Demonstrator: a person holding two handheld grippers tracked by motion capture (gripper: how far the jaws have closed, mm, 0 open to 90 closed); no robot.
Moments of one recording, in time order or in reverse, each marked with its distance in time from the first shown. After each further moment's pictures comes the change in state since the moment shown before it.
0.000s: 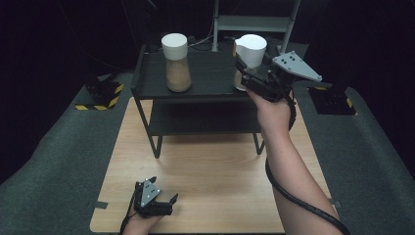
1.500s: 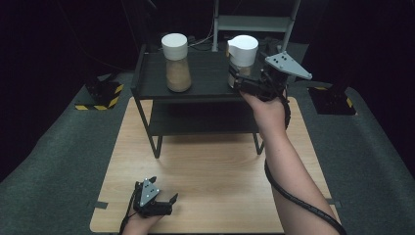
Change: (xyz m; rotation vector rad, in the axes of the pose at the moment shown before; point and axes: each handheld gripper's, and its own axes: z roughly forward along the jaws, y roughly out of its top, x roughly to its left) left arm 0.002 0.000 0.000 0.000 -0.008 -0.006; right arm 0.002 -0.006 0.009 0.038 -0.006 0.015
